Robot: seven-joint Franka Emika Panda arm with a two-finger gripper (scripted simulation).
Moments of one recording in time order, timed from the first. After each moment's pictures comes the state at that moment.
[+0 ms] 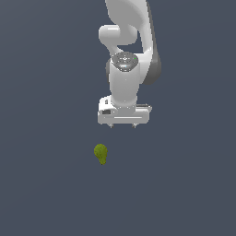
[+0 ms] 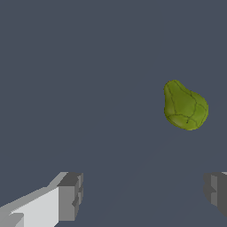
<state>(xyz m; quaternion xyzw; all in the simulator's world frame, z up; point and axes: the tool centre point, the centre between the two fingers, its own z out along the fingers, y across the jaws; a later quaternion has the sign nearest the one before) 0.005 0.022 0.176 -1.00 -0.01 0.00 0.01</state>
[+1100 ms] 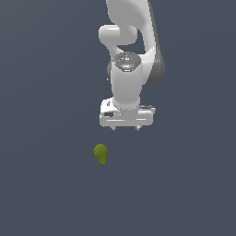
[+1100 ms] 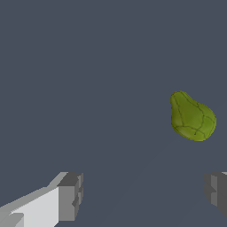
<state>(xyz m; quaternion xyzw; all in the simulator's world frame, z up) 0.022 0.033 0.181 -1.00 0.00 -0.02 0.02</state>
